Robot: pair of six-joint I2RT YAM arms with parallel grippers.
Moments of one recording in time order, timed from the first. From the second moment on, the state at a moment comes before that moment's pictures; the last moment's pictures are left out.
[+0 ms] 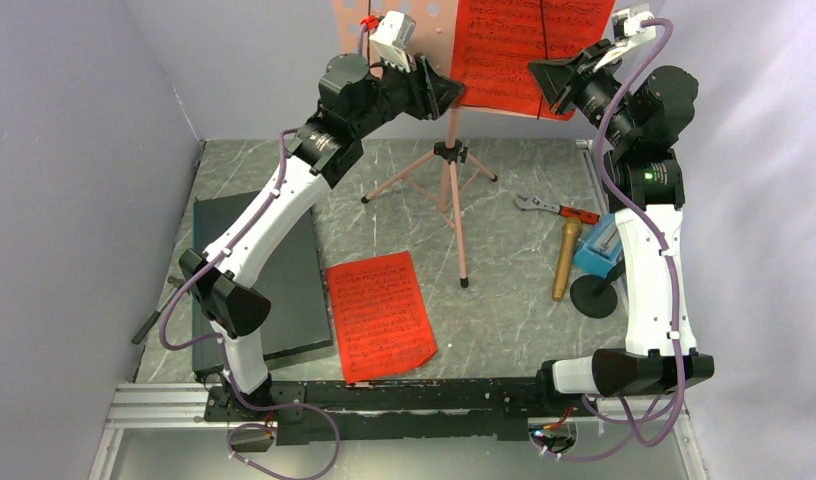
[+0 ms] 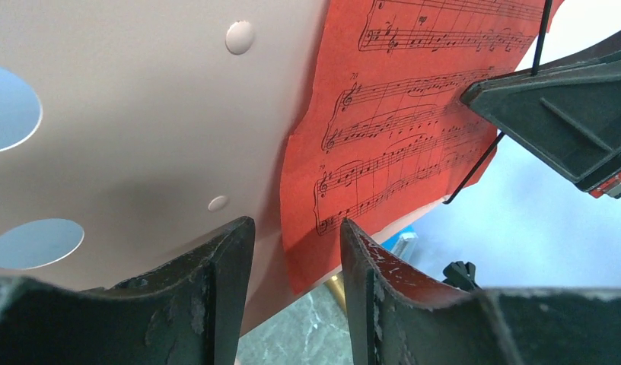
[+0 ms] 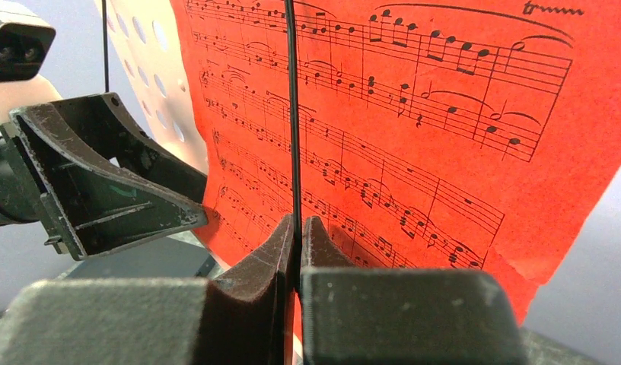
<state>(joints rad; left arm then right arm) -0.66 1.83 2.12 -0.13 0.23 -0.37 0.03 1.35 1.78 -0.19 -0.56 0.21</state>
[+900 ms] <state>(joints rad) -0.65 1.71 1.99 -0.07 0.24 -0.38 0.01 1.29 1.69 -0.10 -0.54 0.26</state>
